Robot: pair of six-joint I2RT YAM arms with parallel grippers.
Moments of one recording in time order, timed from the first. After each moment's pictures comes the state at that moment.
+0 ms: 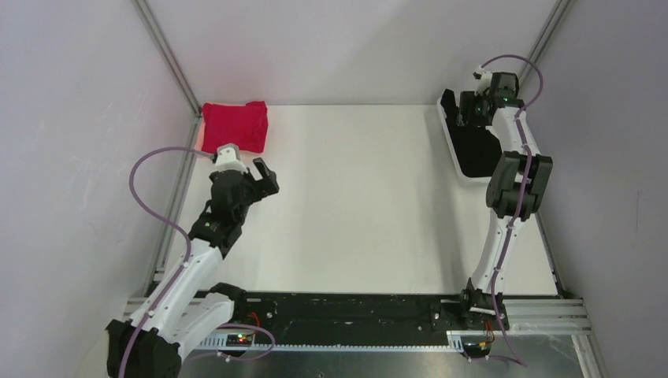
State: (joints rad) left arm -0.29 0.86 0.65 -0.15 -0.28 -0.43; right arm -0.17 2.21 2.02 -0.54 -0.20 -0.14
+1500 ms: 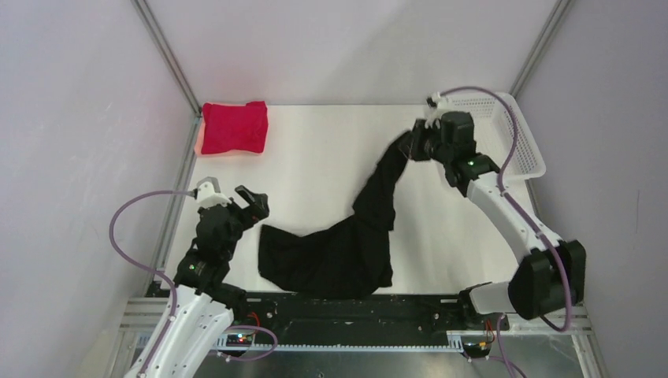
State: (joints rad) left arm -0.29 0.46 0.49 -0.34 -0.29 -0.61; right arm 0.33 1.33 1.23 -0.15 -0.29 0.31
